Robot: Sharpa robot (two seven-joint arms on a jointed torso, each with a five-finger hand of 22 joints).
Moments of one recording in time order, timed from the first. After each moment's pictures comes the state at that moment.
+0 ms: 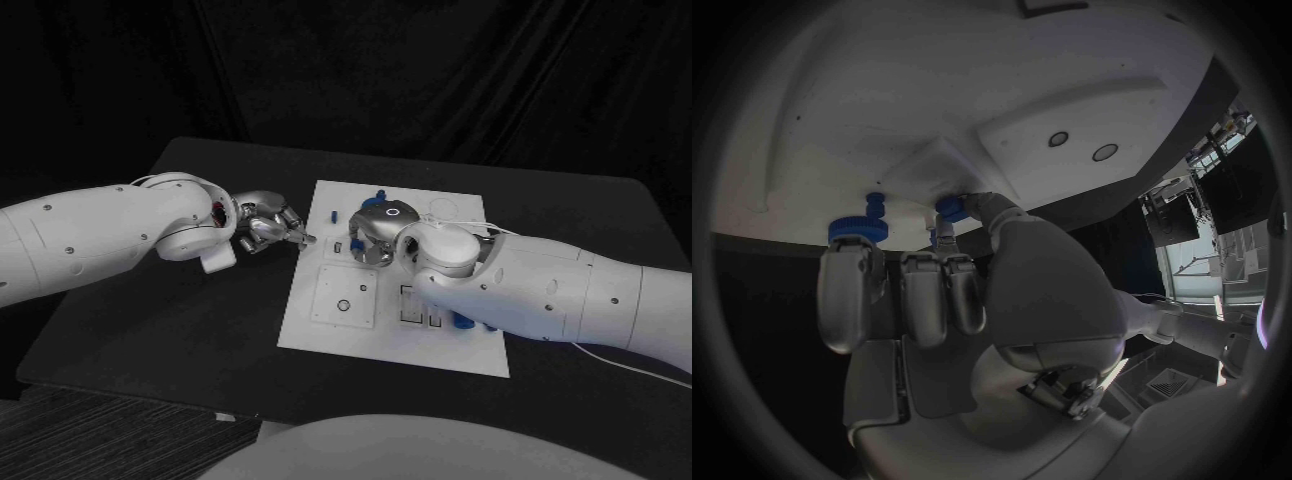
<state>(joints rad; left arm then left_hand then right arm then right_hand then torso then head) 1.34 -0.94 -0.21 1.46 -0.82 0.14 -0.13 1.20 0.09 0.10 0.17 0.31 0.87 0.04 0.47 0.93 1.46 -0.02 1.57 1.31 1.47 -0.07 1.56 1.30 0.06 1.47 0.04 1.39 1.31 1.20 -0.39 -0.20 1.33 -1.73 -0.27 -0.37 1.29 -0.09 0.23 0.08 0.65 0.81 0.13 0.30 0.38 1.46 0.04 1.55 1.30 1.47 -0.02 1.55 1.29 0.03 1.47 0.08 1.40 1.29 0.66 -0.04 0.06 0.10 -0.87</state>
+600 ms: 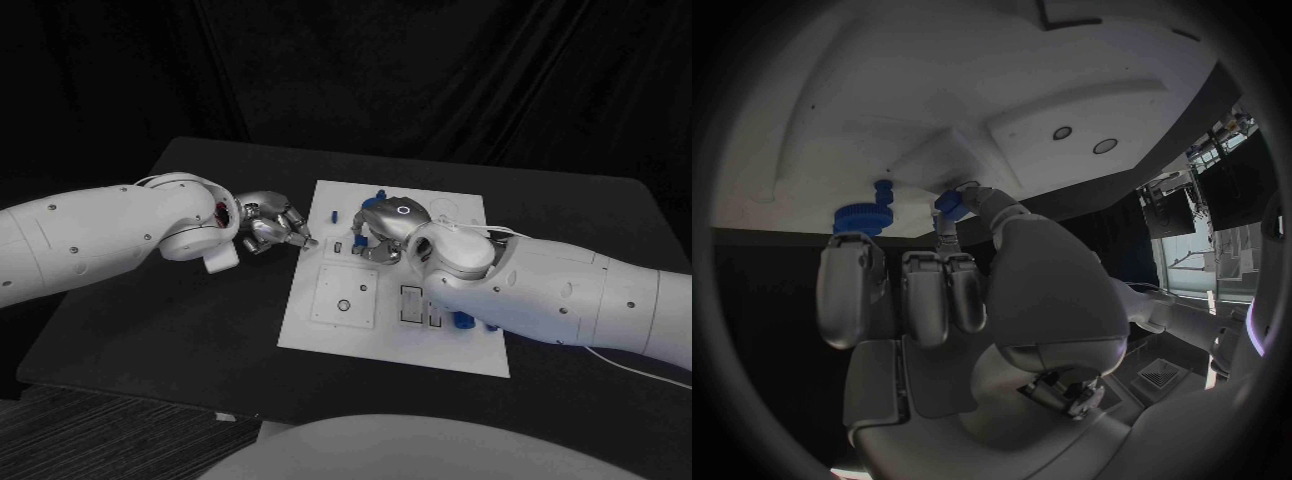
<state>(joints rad) 1.34 -0.93 -0.21 1.46 -0.82 0.14 -0.11 1.30 0.05 0.13 0.14 0.37 0.82 0.06 0.47 0.92 1.46 -0.02 1.57 1.31 1.47 -0.07 1.56 1.30 0.06 1.47 0.04 1.38 1.31 1.19 -0.44 -0.21 1.36 -1.73 -0.40 -0.31 1.29 -0.09 0.26 0.03 0.59 0.83 0.11 0.34 0.42 1.46 0.01 1.55 1.30 1.46 -0.04 1.55 1.29 0.03 1.46 0.06 1.37 1.29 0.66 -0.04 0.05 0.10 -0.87</state>
